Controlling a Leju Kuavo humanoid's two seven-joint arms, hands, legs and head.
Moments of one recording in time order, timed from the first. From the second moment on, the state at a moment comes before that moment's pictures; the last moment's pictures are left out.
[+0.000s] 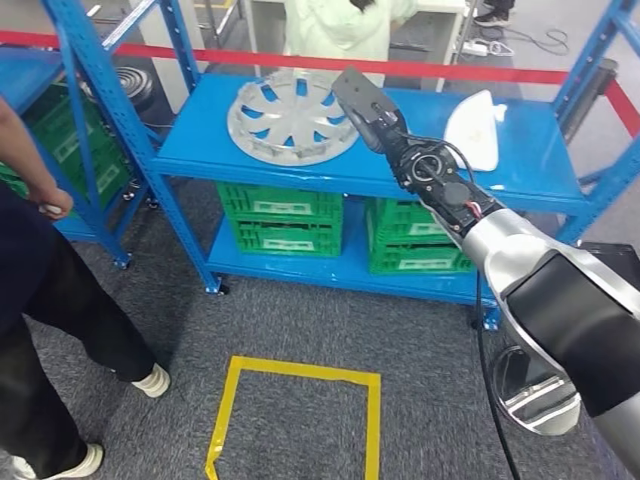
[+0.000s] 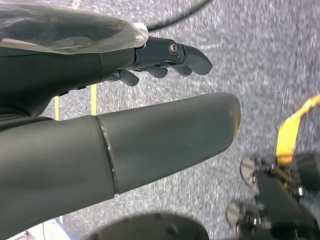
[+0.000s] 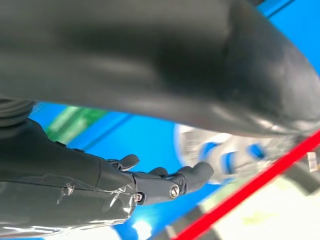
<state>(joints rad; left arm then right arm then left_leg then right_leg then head) -0.15 0.10 -0.97 -0.22 0.89 0.17 0.06 -1.12 -0.14 0.91 -0.65 -0.42 -0.17 0.07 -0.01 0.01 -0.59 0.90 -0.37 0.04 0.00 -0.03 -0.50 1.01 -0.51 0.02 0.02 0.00</state>
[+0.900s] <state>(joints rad) -0.15 0.10 -0.98 -0.22 0.90 0.18 0.06 -1.10 -0.14 0.90 -0.66 -0.43 -0.22 0.06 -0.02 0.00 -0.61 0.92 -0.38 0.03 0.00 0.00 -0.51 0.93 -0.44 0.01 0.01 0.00</state>
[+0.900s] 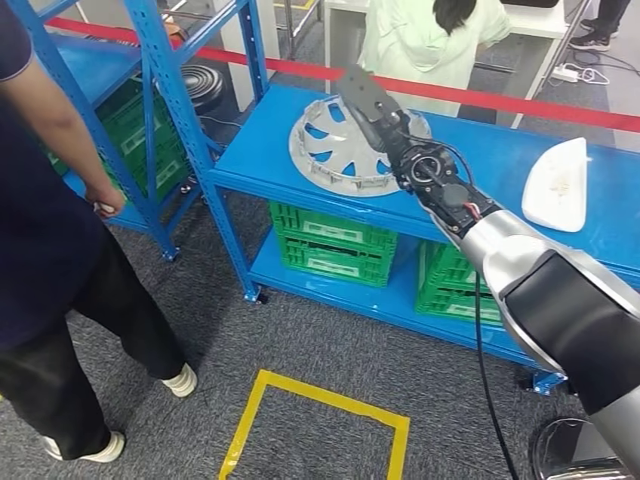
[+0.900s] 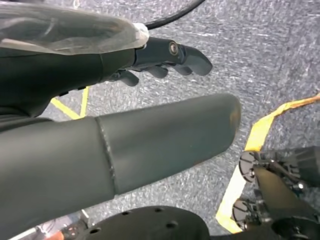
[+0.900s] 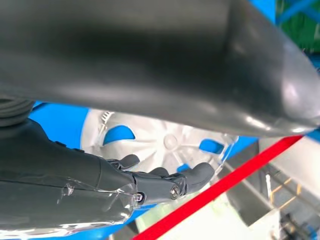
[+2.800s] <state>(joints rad) -0.14 0.10 -0.98 -0.22 0.91 0.18 0.05 -1.08 -0.16 0.85 -0.69 -0.44 -0.27 0.08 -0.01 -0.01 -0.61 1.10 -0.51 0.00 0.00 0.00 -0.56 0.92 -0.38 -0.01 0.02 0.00</state>
